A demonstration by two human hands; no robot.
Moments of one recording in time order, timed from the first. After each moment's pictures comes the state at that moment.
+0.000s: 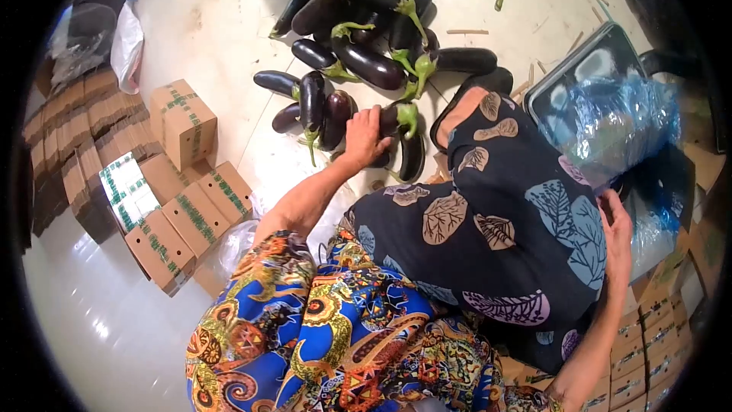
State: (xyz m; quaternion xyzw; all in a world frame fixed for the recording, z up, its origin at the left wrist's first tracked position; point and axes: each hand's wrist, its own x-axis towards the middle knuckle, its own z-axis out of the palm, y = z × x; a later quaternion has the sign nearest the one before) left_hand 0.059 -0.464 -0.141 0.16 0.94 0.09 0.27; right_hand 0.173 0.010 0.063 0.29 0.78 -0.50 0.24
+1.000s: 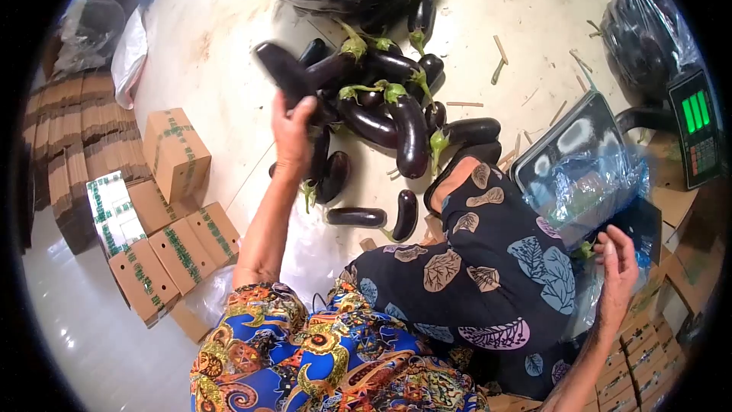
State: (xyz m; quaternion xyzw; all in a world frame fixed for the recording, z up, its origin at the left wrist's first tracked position) left_hand -0.104 -0.478 -0.014 -0.12 0.72 0.69 0.01; right_hand 0.136 0.001 0.126 0.37 0.80 -0.47 0.07
